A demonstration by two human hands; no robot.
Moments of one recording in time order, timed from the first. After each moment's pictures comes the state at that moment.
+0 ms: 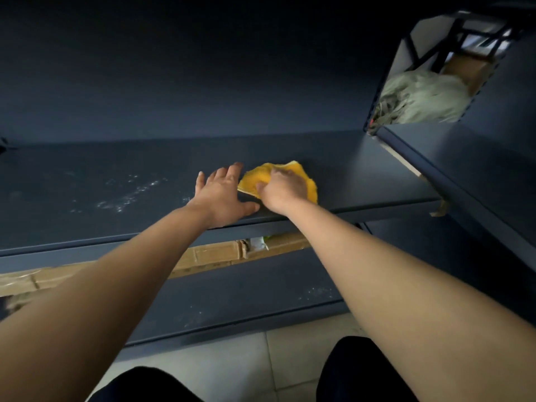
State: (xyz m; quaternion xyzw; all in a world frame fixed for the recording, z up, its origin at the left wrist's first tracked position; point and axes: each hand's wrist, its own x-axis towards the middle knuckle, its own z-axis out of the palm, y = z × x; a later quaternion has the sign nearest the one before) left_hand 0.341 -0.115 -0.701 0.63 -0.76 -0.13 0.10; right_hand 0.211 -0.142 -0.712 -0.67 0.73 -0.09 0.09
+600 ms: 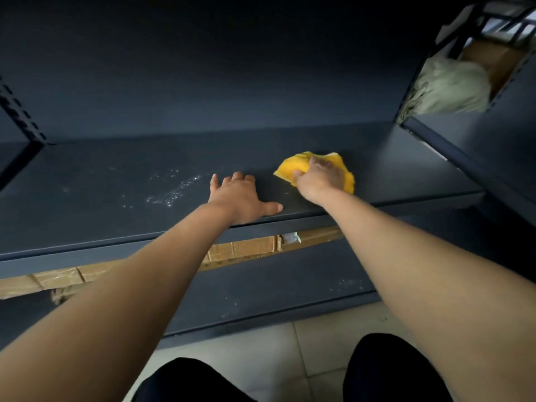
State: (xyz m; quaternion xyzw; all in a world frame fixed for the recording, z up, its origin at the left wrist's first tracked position) left_hand 0.392 -0.124 -0.708 0.64 -0.76 -0.12 -0.01; right_hand 0.236 -0.154 -0.715 -0.60 0.79 -0.07 0.10
